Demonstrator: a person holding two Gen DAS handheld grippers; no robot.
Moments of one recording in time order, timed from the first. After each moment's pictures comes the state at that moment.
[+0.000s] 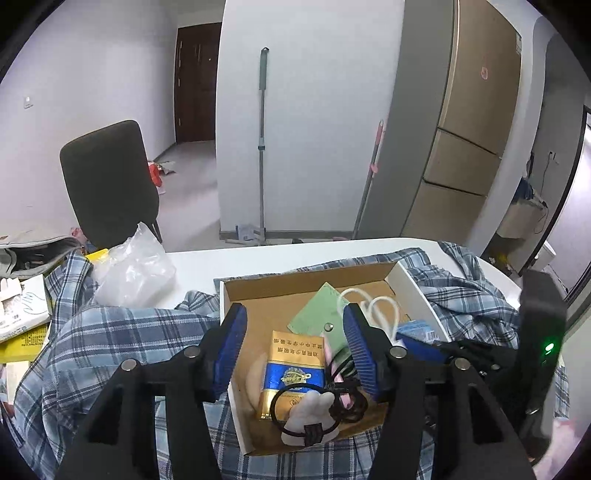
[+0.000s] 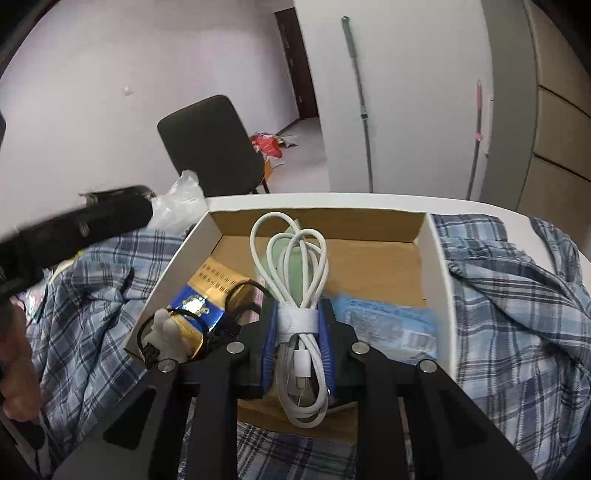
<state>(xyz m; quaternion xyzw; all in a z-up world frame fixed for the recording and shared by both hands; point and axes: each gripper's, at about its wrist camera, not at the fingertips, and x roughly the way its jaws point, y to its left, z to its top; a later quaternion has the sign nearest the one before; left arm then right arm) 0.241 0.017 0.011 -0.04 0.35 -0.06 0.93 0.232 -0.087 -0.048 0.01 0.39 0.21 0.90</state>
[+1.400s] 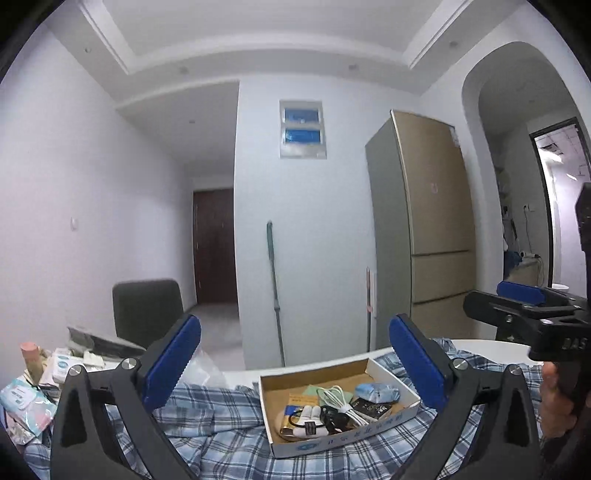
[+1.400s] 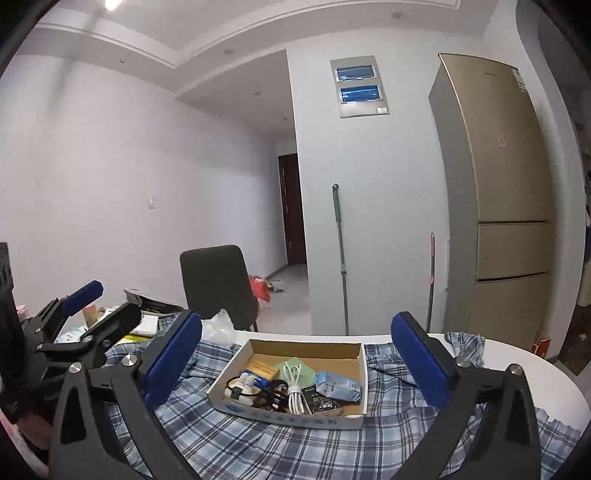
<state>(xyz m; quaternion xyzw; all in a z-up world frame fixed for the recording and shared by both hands) 0.008 0.011 0.056 0.02 -0.01 -0.03 1.00 0.029 -0.136 0.084 0.03 0.09 0.17 0.98</state>
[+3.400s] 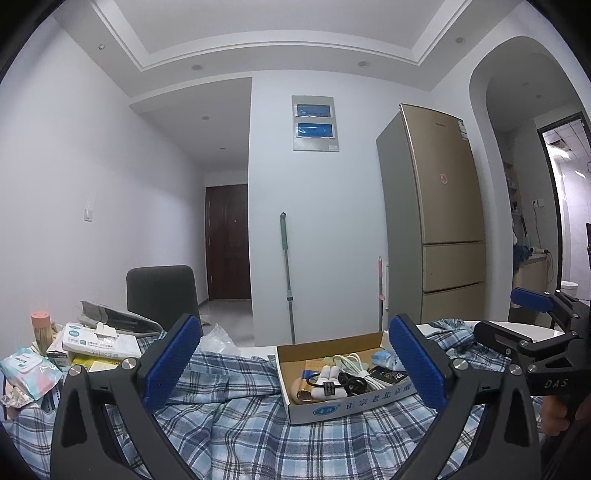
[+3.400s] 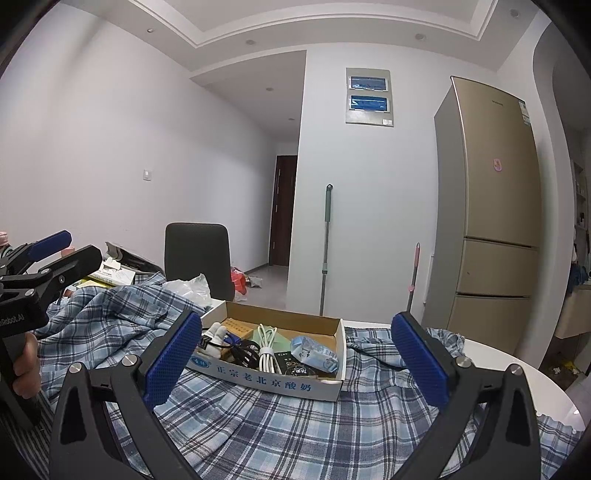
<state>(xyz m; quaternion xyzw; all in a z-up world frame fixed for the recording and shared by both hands) -0.006 0.022 0.006 0.02 0.00 -0.01 1.00 0.004 -0.126 0.012 -0.05 0.06 0.13 0.99</state>
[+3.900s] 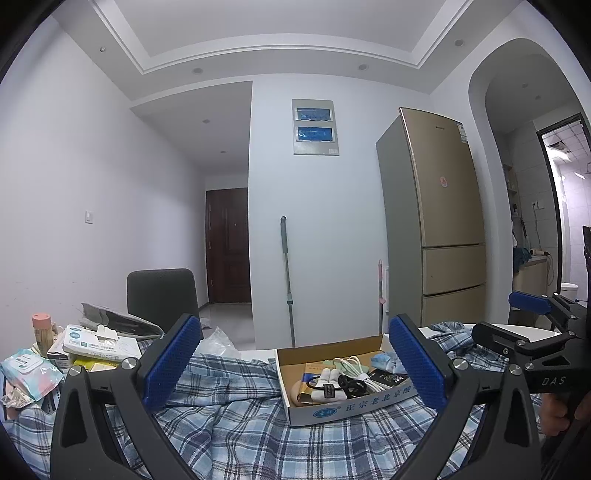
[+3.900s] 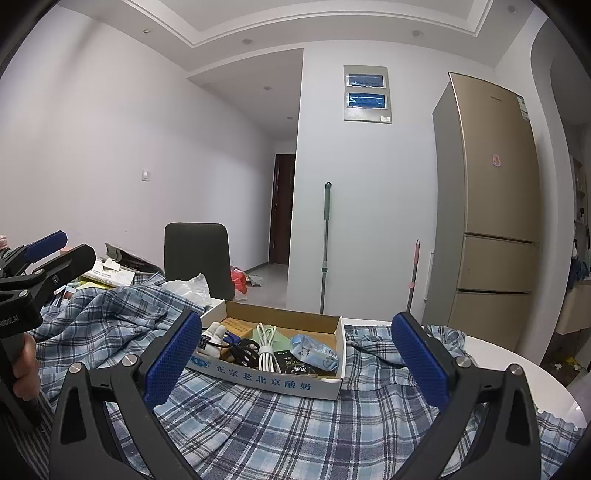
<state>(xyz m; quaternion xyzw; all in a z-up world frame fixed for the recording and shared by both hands) -0.004 0.019 0.003 0.01 0.00 -0.01 1.00 0.004 -0.126 0.013 -0.04 0.07 0.13 0.99</state>
